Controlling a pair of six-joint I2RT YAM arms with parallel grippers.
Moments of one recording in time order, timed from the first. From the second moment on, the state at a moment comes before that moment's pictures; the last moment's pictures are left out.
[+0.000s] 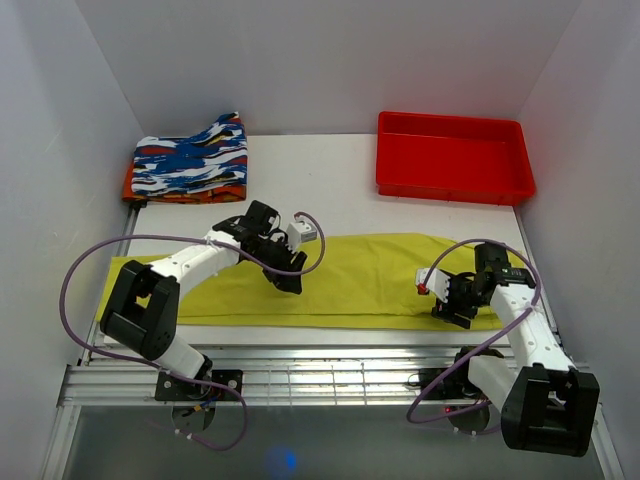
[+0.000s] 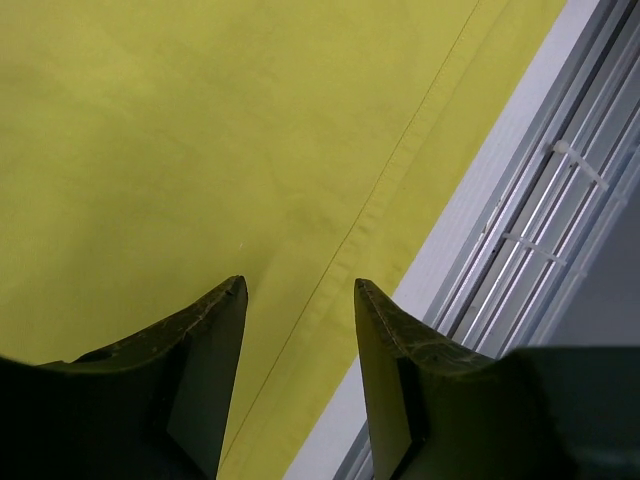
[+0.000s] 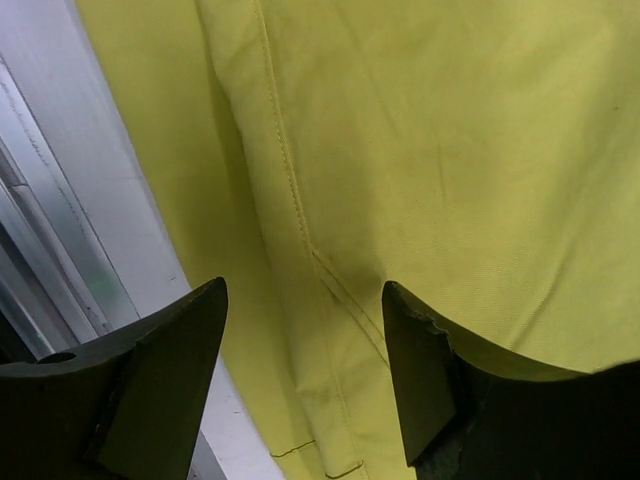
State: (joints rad) left arm -0.50 1.53 0.96 -0.57 0.61 0.31; right arm -0.07 0.97 0.59 -0.97 -0.46 -1.44
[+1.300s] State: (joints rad) left arm -0.49 1.35 0.79 -0.73 0.49 0.69; right arm -0.02 0.93 0.49 -1.05 -0.34 -1.57
